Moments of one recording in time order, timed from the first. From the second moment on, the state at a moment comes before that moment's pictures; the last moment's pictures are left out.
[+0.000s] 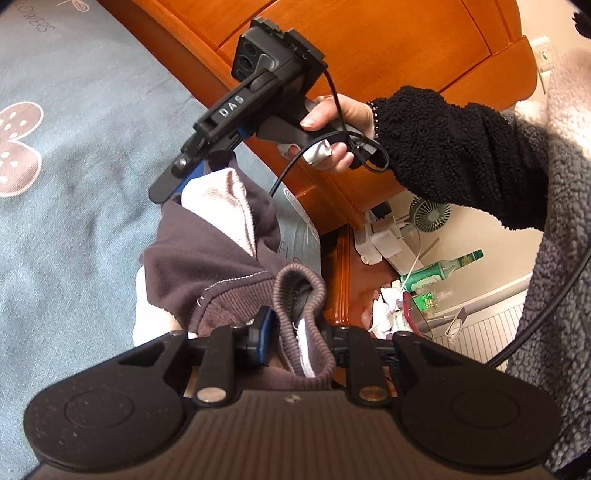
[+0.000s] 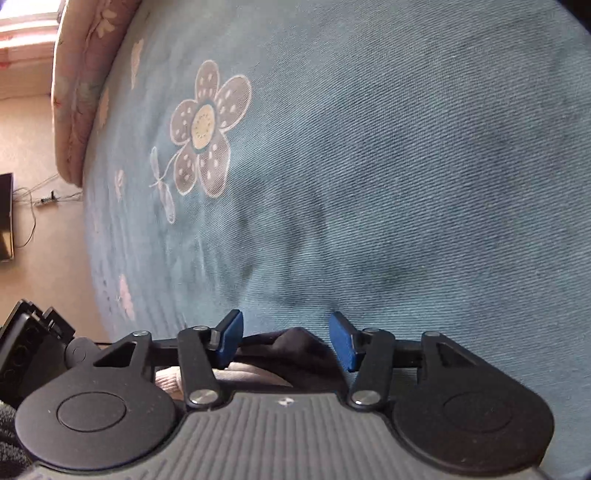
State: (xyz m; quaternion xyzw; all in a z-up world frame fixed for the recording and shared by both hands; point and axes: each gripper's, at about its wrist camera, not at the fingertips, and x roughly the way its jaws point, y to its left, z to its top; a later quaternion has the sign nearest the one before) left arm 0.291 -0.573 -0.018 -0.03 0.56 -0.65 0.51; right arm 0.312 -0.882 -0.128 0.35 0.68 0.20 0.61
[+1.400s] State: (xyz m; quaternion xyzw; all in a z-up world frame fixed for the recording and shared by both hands) left arm 0.433 -0.543 -0.074 -0.15 0.59 -0.43 0.66; right arm 0.290 -0.833 -0.074 0.21 0.60 0.16 0.76
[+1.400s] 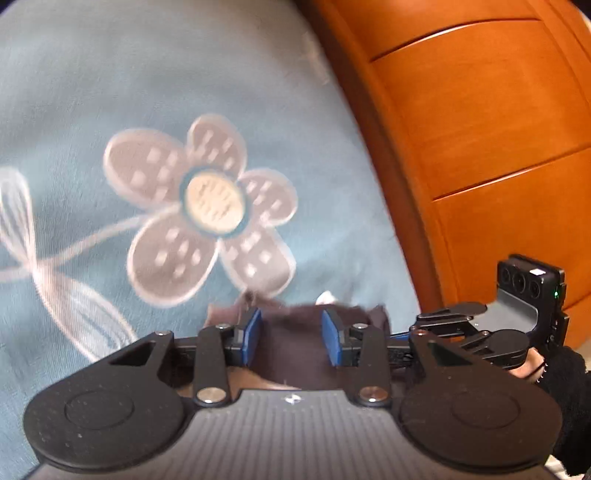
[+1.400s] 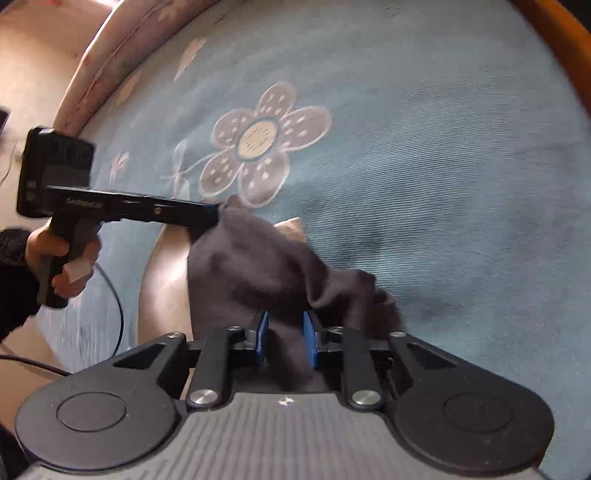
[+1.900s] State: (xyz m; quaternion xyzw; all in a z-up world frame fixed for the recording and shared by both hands) left arm 0.342 -0.556 -0.019 -0.06 0.57 -0.51 0.64; right arm 0.112 -0.806 -0.049 0.26 0.61 -0.01 0.75
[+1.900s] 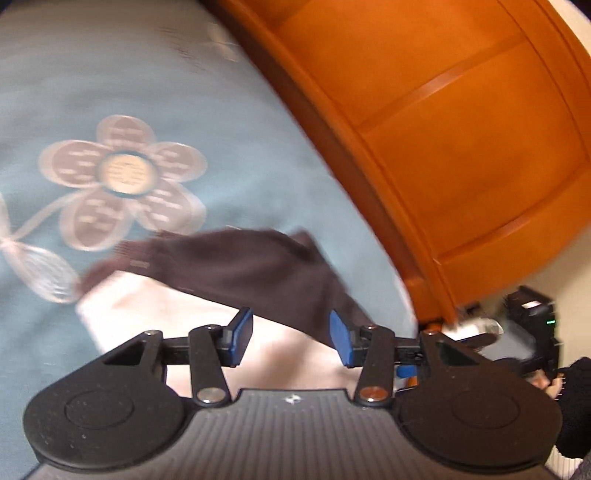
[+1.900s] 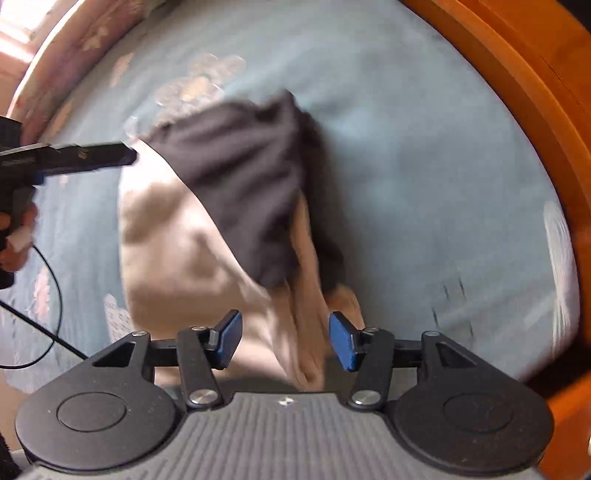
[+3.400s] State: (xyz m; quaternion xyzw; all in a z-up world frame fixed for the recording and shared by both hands) left arm 0.305 -0.639 -0.047 0.01 0.60 -0.62 0.50; right arm -0.001 -0.739 -0.138 0.56 0.28 -0.07 0.77
